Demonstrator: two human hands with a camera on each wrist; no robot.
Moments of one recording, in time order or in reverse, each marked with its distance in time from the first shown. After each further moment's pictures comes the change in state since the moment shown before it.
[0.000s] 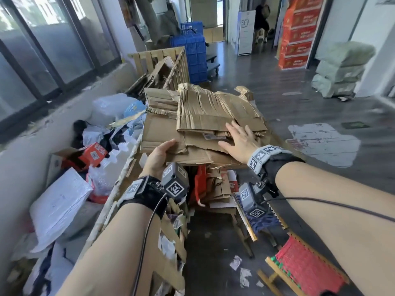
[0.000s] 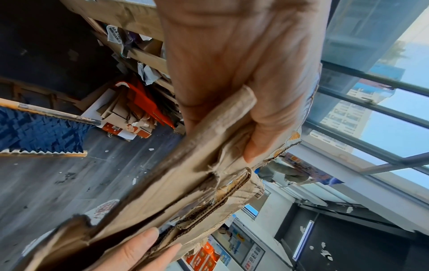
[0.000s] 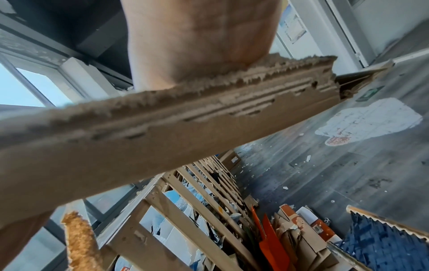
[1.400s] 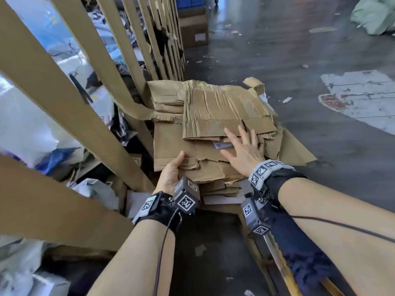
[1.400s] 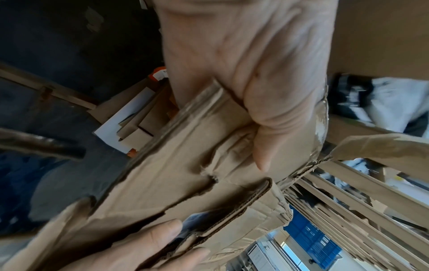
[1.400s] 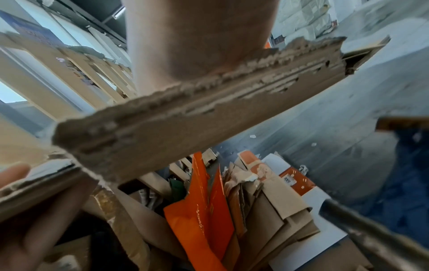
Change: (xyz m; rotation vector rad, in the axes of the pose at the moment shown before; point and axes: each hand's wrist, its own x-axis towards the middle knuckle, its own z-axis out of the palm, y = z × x) left_hand 0.514 -0.341 -0.054 -0.285 -0.006 -0.384; right_hand 0.351 0.260 0.438 -0.047 -0.104 0.076
